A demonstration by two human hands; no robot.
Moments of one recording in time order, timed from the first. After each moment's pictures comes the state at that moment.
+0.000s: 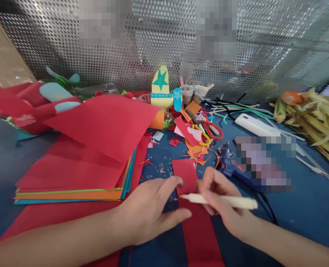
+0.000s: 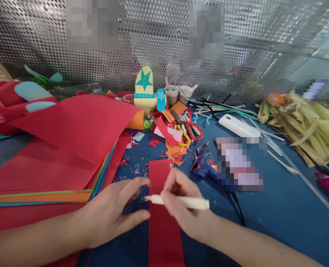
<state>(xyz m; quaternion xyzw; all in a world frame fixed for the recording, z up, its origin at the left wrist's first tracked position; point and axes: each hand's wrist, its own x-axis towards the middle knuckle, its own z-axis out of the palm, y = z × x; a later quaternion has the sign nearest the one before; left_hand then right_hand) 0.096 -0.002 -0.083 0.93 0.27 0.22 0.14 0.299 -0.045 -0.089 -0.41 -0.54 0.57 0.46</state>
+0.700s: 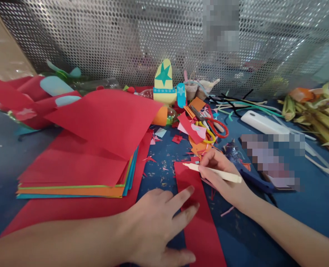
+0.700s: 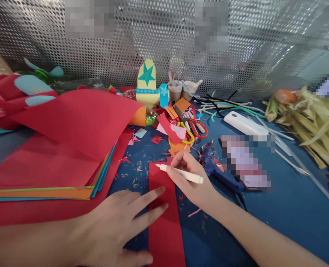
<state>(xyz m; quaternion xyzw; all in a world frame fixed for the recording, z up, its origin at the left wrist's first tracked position) 0.094 -0.018 -0.091 0.98 0.16 0.08 0.08 0.310 -0.011 -0.091 -0.51 -0.57 0.47 0.44</state>
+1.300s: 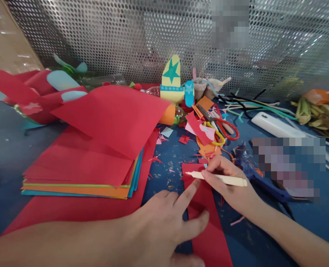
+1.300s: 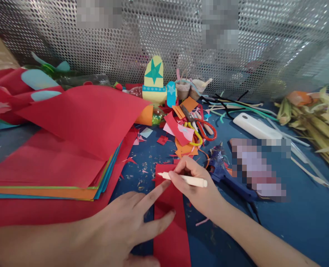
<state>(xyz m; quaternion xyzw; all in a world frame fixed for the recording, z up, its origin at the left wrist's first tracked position) 0.097 -0.016 -0.091 0.98 0.17 0.02 0.09 0.306 -0.008 -0.100 -0.54 -0.61 0.41 0.40</state>
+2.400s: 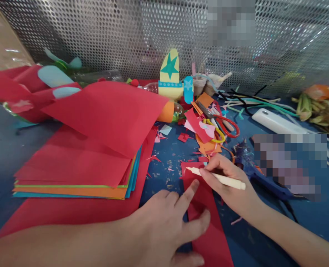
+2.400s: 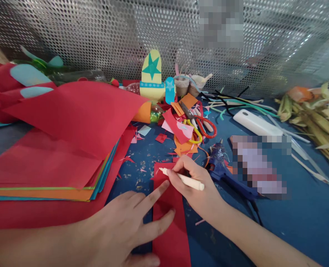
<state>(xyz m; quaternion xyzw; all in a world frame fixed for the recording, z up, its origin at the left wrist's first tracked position) 0.100 -0.014 -0.087 0.98 0.16 -0.02 0.10 0.303 -0.012 -0.100 -0.56 -0.64 0.36 0.38</state>
